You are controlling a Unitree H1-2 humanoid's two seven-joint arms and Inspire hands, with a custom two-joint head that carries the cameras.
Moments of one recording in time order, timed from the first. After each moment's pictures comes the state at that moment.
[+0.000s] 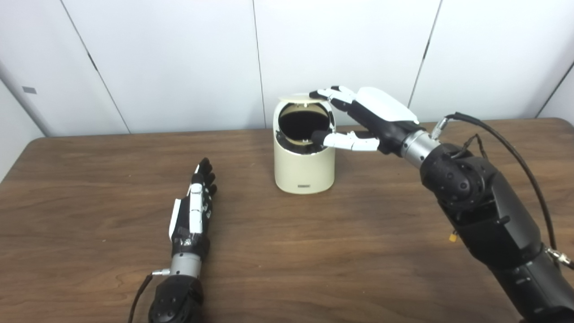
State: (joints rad) left arm -0.12 -0.01 0.07 0.06 -0.12 -0.05 -0.02; right arm -0.61 -0.40 0.33 -0.22 -0.63 0.26 0.44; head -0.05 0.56
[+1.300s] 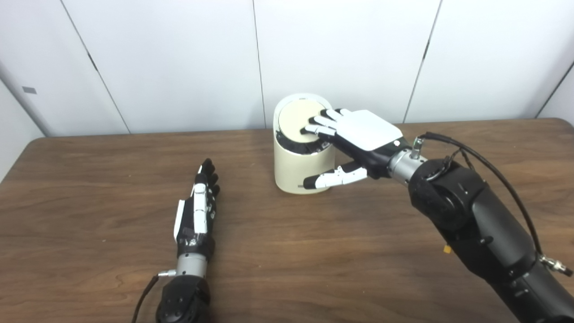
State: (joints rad) left arm -0.12 -0.05 0.06 0.05 -0.11 -0.04 0.02; right arm -0.59 -0.41 0.41 -0.25 -0.92 0.16 0.57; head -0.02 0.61
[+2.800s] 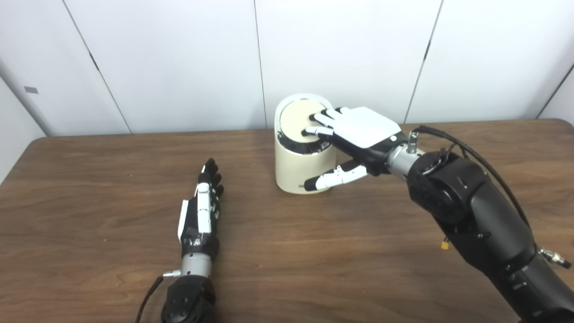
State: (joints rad) left arm -0.11 -0.06 0.05 0.03 -0.11 -0.02 0.04; right arm -0.62 -0.40 0.42 -0.27 -1.00 0.16 0.71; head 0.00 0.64
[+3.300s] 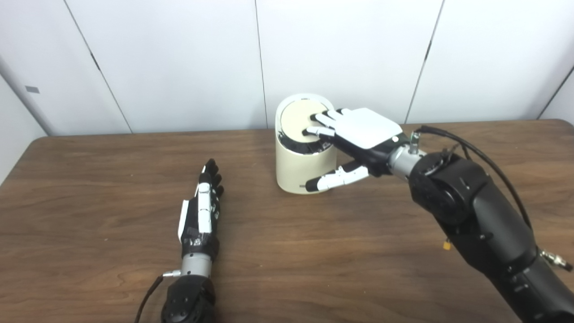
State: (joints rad) left arm -0.11 -0.06 0.05 0.03 -0.10 -0.02 0.04; right arm -0.58 -0.39 0.39 -0.27 -0.96 0.15 0.65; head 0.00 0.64
